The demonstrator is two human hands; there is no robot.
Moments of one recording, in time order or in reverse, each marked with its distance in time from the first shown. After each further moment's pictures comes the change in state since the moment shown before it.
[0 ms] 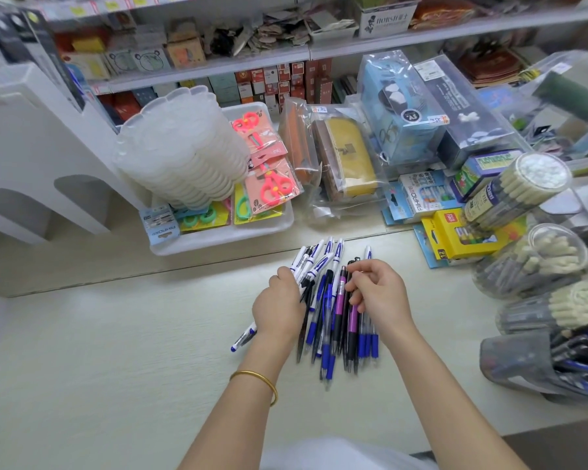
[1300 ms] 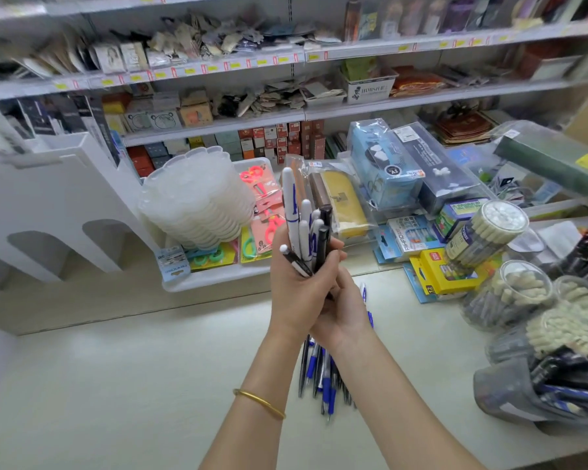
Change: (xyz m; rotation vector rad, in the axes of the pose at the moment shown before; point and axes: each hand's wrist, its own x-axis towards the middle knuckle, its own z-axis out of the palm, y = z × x) left_hand -0.032 0.060 -0.109 -1.725 0.394 0.366; right_hand -0.039 -0.078 0.049 1.180 -0.443 0.327
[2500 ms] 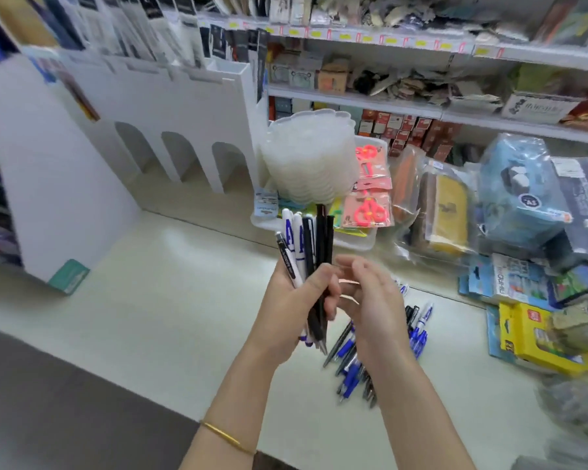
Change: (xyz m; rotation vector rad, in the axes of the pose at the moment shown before) left_hand -0.060 0.044 -0.068 0.070 0.182 -0.249; right_hand -0.024 0.021 0.006 -0.951 -0.038 -0.150
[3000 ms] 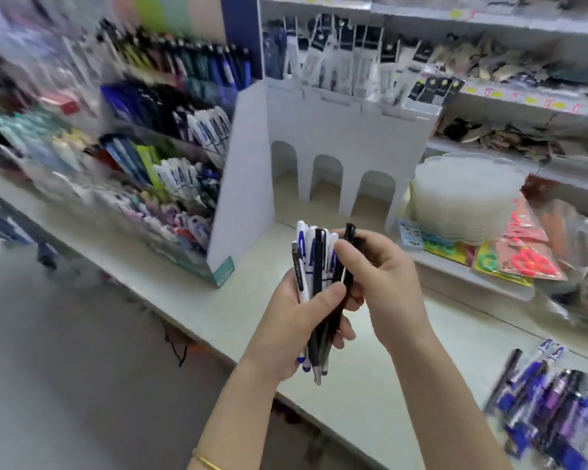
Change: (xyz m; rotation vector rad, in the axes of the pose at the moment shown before) left_hand -0.078 0.088 -0.212 -0.008 0.083 0.053; right_hand -0.066 0.032 0.227 -0.258 -0.437 -0.276
